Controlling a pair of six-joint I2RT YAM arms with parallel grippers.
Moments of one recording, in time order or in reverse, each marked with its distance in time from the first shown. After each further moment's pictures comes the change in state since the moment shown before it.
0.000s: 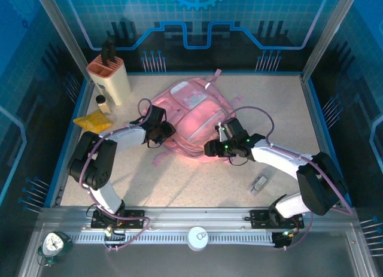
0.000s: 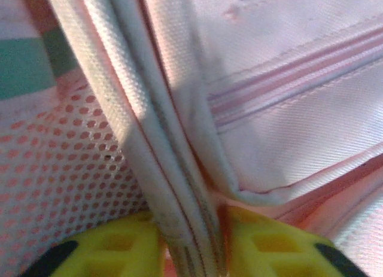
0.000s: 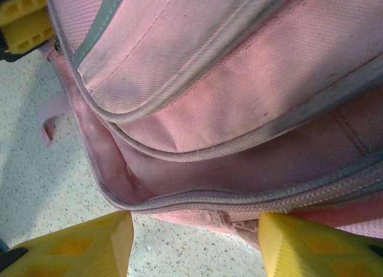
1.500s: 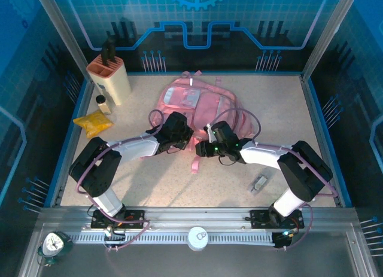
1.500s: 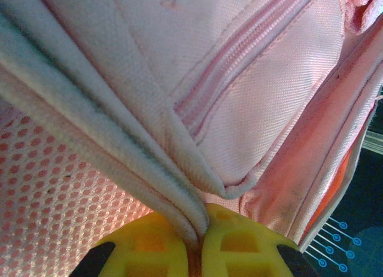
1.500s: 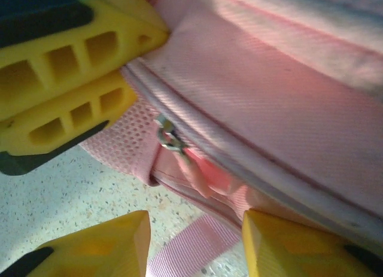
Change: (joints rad) left arm -0.267 -0.057 -0.020 0.163 -0.111 -0.617; right arm 0.089 0.162 -0.039 0.356 0.045 -0.064
